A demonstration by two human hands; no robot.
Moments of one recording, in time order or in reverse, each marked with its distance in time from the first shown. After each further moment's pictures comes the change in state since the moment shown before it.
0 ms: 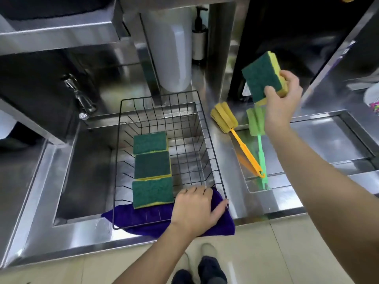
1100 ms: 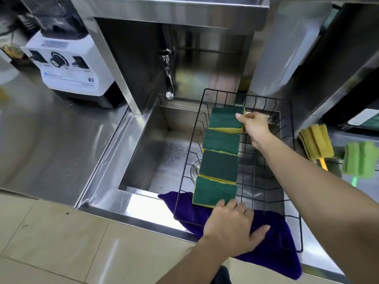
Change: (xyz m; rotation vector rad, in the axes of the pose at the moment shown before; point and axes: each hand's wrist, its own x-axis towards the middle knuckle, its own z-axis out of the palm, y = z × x) left_hand -0.028 -0.047 -0.010 -0.004 -0.131 -0.082; right_hand -0.097 0.056 0.208 -0.254 -0.736 0.405
